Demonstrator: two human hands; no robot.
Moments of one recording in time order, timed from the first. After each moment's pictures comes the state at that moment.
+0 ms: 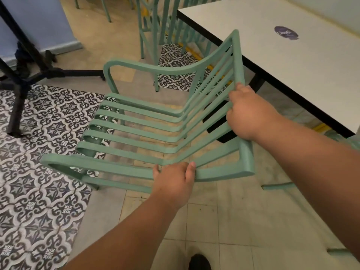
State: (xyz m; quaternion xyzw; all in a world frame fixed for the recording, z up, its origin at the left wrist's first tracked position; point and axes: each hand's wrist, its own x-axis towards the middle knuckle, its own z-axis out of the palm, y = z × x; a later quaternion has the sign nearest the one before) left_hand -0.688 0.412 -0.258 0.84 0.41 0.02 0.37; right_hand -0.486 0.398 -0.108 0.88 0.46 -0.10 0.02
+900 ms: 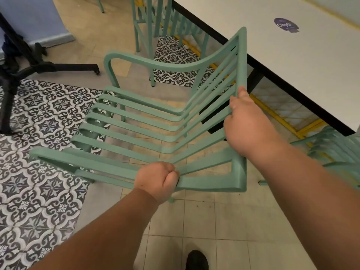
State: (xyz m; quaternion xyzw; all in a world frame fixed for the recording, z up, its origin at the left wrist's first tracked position) left_hand -0.705 0.450 -0.291 0.89 0.32 0.06 0.32; right_hand -0.516 0.379 -0.109 0.92 0.37 -0.12 -0.11
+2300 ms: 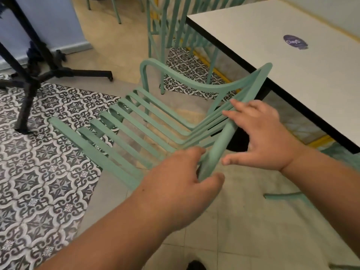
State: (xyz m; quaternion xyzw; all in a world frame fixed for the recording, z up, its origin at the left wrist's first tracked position) left_hand -0.717 0.416 -0.090 0.82 0.34 0.04 0.45; right_hand -0.479 0.356 -0.100 0.77 0.63 -0.06 0.01
